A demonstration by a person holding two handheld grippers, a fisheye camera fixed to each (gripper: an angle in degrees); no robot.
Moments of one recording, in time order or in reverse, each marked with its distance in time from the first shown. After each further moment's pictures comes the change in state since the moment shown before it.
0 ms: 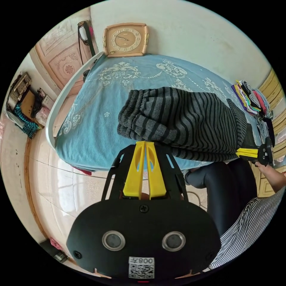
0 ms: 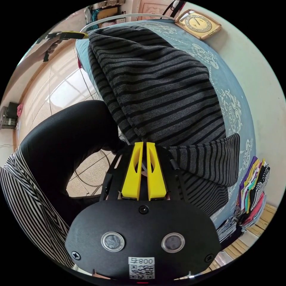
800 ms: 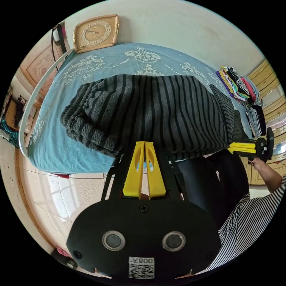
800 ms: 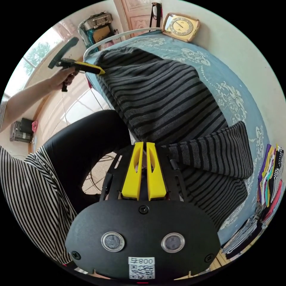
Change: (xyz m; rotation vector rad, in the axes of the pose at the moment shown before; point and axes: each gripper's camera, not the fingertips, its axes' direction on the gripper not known) left arm 0.163 -0.033 0.097 -0.110 0.121 0.107; right arm 0.073 0.094 0.042 0.082 -0.168 0.061
